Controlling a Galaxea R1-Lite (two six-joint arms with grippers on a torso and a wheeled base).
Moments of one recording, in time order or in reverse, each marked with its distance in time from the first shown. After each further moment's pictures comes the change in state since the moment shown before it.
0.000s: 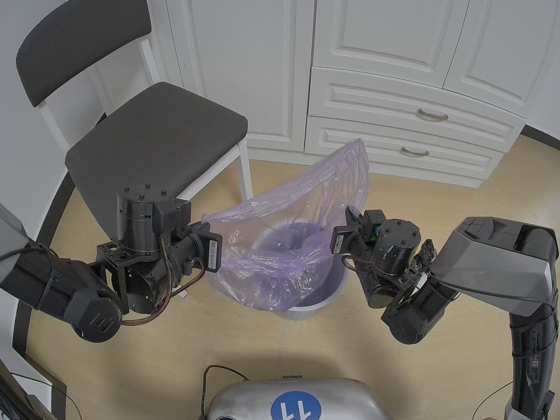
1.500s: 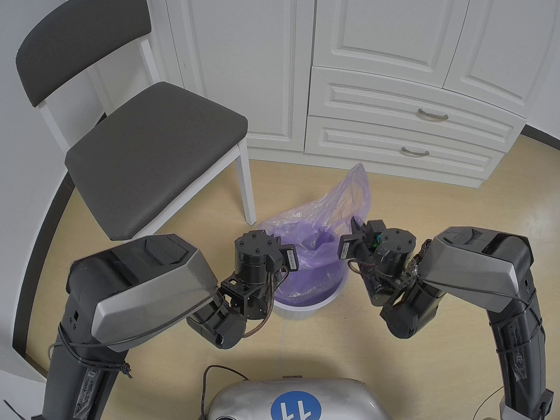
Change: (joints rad) left arm -0.088 0.688 -0.444 -0.423 0.068 -0.274; right arm -0.101 0.163 -0.100 -0.031 0.090 -0.003
